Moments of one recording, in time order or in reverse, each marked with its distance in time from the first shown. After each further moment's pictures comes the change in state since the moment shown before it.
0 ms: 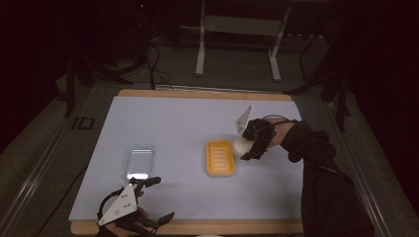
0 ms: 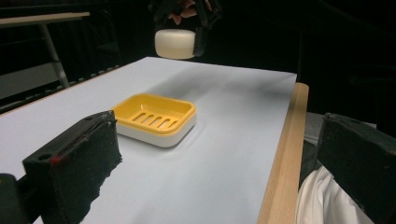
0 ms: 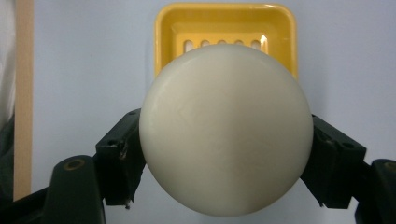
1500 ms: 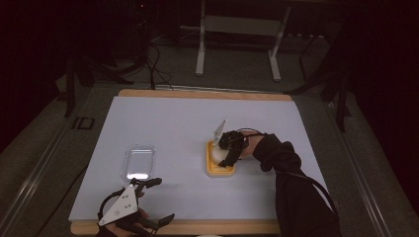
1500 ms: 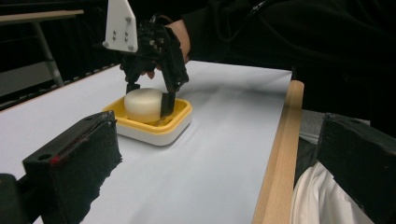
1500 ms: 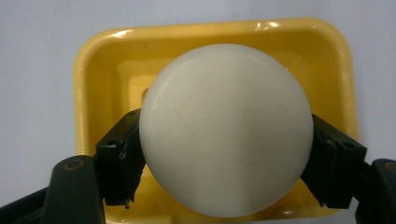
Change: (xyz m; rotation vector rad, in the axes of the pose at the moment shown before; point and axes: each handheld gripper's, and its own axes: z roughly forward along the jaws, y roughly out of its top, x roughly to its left) left arm -0.001 0.000 0.000 0.007 -0.018 0.002; right arm -0.018 0.020 0.100 -0.017 0.015 0.070
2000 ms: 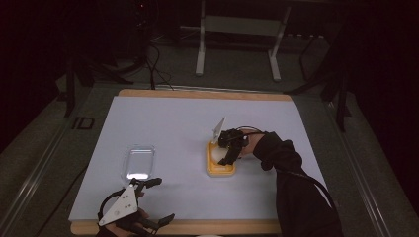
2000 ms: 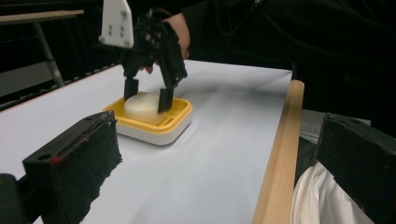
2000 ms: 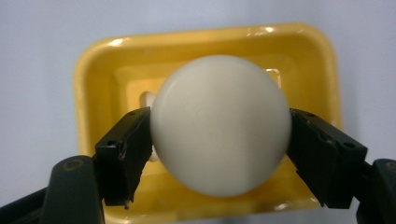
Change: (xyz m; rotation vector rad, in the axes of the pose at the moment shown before) left arm 0.000 0.000 0.000 0.002 0.002 0.002; right arm 0.000 0.006 -0.009 0.014 -0.020 0.015
